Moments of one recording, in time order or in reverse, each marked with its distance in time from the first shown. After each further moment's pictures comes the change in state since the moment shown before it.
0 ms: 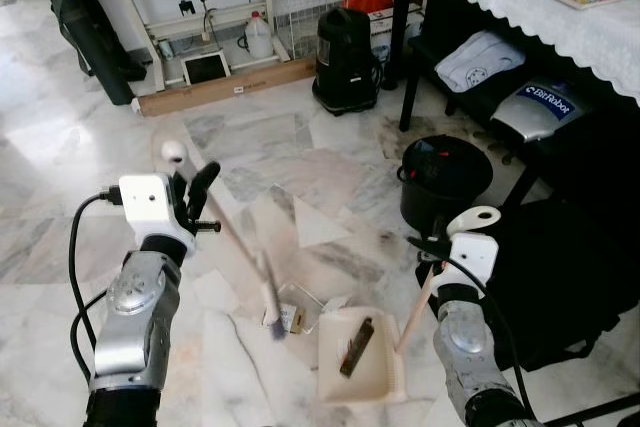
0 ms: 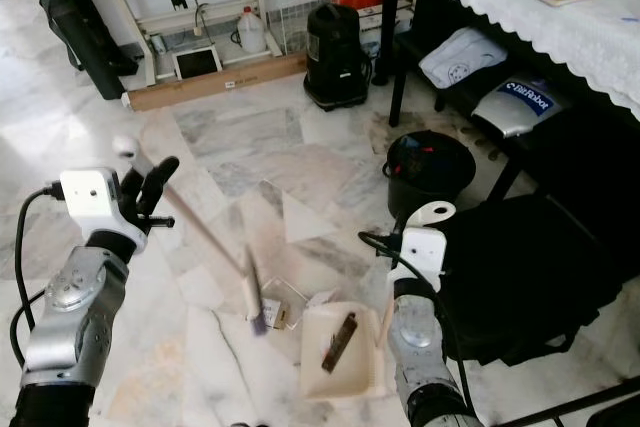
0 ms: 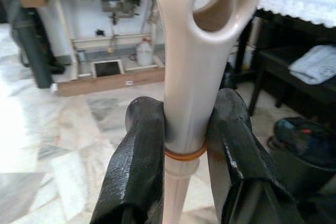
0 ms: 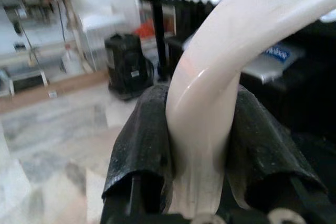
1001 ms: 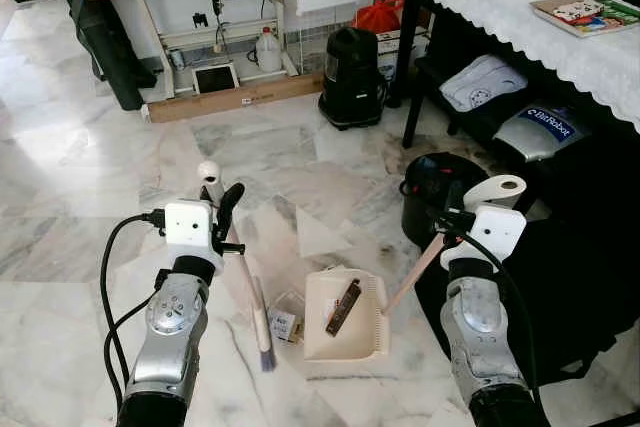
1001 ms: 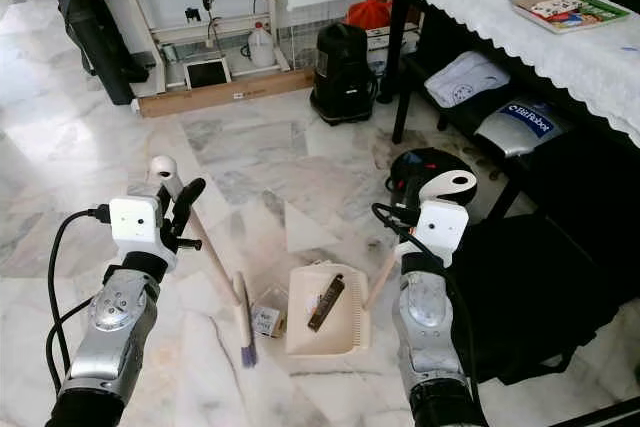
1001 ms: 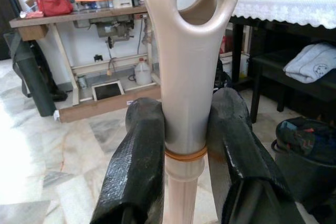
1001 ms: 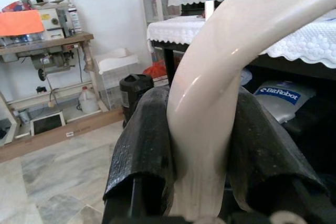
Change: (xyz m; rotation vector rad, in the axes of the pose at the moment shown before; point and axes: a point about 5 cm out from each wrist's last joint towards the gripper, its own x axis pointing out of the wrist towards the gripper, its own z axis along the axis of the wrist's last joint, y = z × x) left arm -0.002 -0.027 -0.027 0.120 -0.045 -0.063; right arm 0.012 -0.001 0.034 0.074 -0.061 -0.020
